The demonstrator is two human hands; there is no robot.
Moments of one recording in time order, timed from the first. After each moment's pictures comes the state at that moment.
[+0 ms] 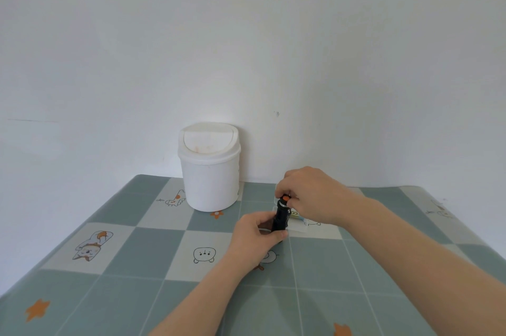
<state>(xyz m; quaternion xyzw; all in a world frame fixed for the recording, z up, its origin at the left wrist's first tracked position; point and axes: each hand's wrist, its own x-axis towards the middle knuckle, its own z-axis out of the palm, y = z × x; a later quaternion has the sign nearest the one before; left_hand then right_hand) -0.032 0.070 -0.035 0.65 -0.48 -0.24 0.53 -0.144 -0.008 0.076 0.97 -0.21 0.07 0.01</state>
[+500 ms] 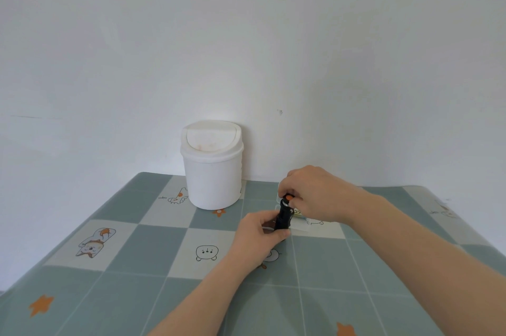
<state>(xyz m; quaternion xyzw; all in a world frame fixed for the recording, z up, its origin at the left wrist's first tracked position) -0.030 0.068 -0.038 0.66 -0.49 -0.25 0.52 -0.144 -0.006 0.080 0.98 -0.20 0.05 0.03</state>
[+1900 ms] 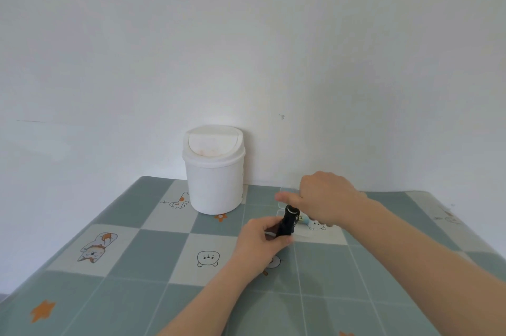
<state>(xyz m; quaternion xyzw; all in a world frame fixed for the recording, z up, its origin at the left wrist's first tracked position) -0.030 0.068 -0.040 0.66 -0.50 -0.25 0.51 -0.141 -0.006 0.083 0.93 -0.38 0.04 0.00</state>
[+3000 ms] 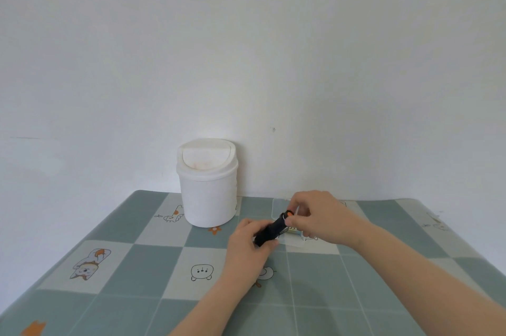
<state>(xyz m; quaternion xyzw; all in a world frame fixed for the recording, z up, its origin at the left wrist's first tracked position) -0.031 0.067 -0.040 0.66 -0.47 -0.15 0.57 -0.165 -0.017 0.061 0.90 -0.32 0.14 -0.25</state>
